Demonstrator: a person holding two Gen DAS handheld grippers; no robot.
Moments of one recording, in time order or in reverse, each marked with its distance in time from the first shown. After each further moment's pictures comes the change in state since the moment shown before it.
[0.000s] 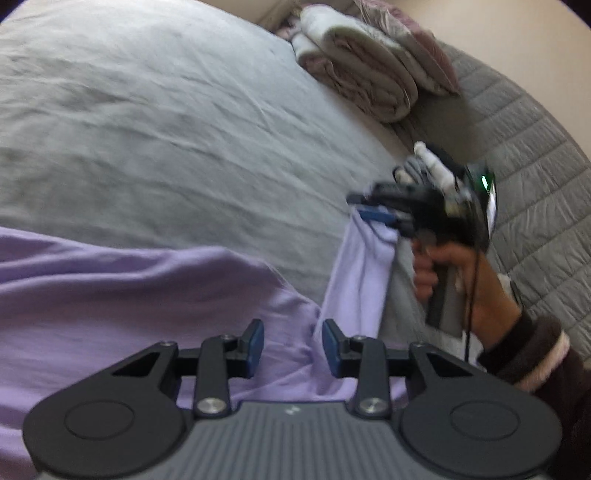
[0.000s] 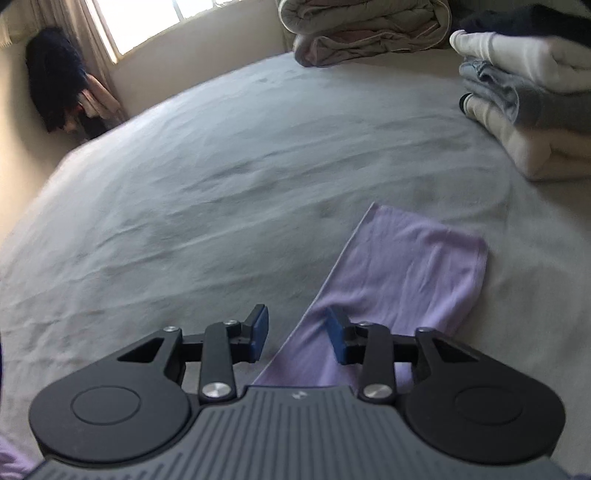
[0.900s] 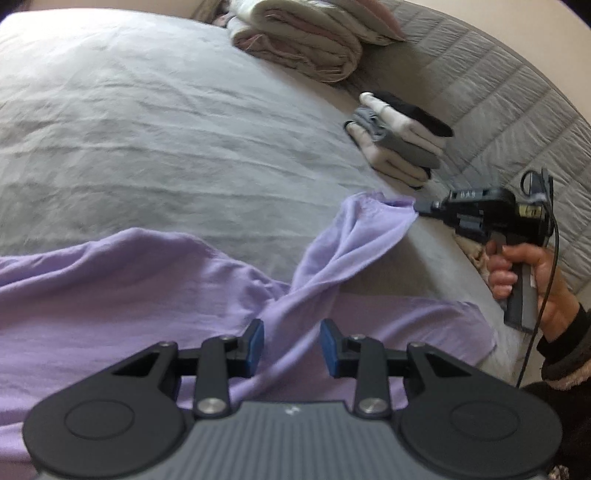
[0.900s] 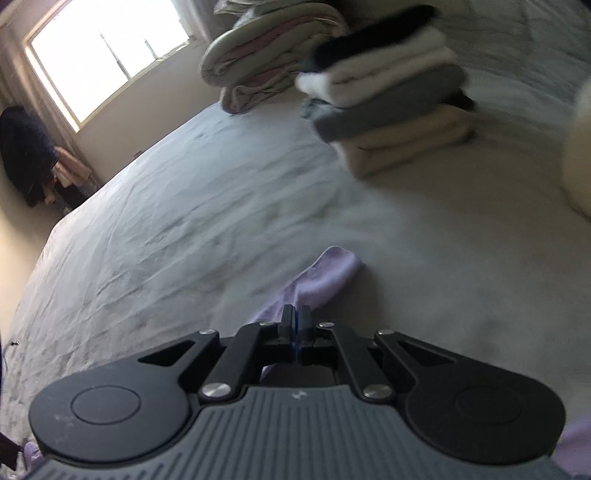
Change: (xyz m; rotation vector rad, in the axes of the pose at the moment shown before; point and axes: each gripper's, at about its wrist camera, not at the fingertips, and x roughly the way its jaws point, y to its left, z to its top) left arm -0.006 -0.044 -0.018 0.219 0.056 -0.042; right arm -0.143 -0.123 -0.032 0.269 -0.057 0.018
